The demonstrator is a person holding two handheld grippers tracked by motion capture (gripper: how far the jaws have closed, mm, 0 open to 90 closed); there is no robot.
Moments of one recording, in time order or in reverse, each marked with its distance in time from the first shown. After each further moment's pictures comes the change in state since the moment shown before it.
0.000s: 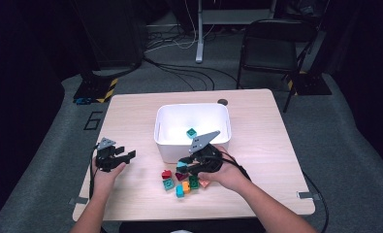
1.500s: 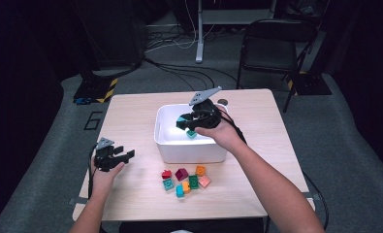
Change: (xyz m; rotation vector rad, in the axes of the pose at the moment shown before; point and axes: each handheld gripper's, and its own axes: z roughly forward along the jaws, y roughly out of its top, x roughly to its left) left arm 0.004 0.000 -0.002 -0.008 -0.002 -0.006; right arm -0.081 0.071 -0.021 -0.069 -0.173 0.052
